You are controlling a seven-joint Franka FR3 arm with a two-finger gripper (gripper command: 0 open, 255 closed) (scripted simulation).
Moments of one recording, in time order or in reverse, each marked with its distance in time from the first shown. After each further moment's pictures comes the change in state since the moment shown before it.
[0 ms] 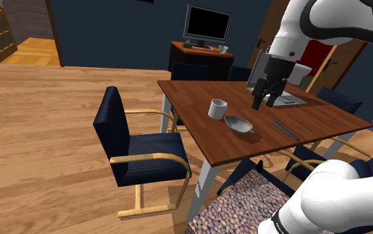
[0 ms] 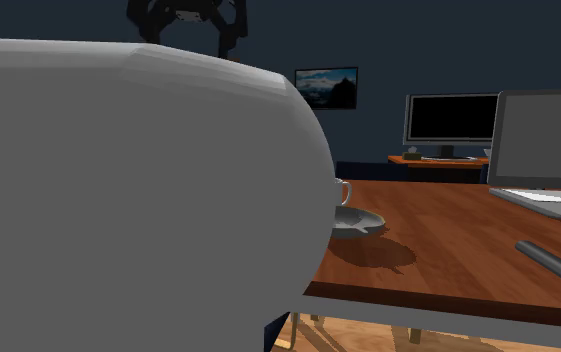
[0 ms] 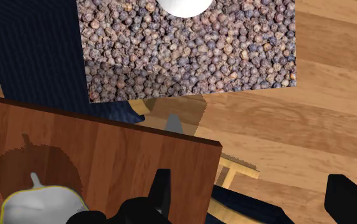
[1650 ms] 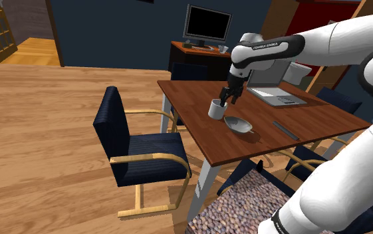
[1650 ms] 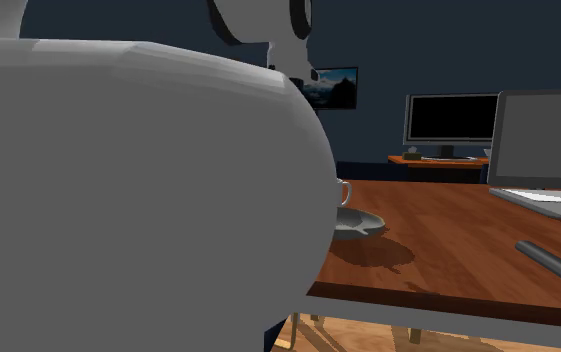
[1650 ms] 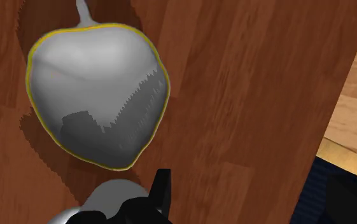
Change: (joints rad) arm -0.030 0.698 -0.229 0.222 -0.037 0.537 -0.333
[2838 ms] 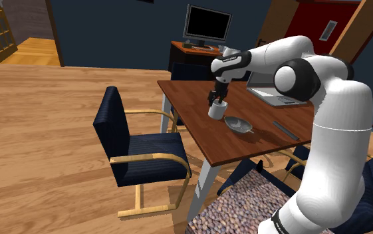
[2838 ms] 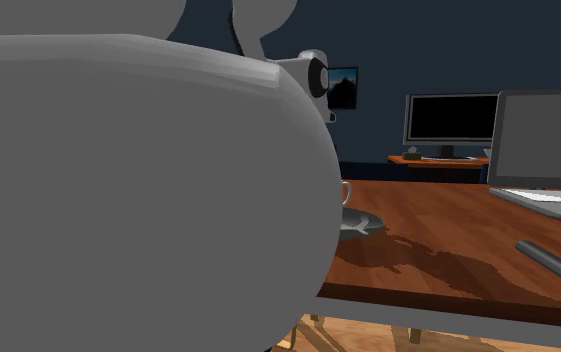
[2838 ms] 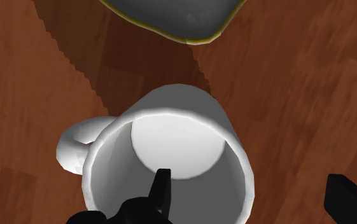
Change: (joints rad) arm -0.097 0.532 -0.016 0.444 0.162 0.106 -0.190
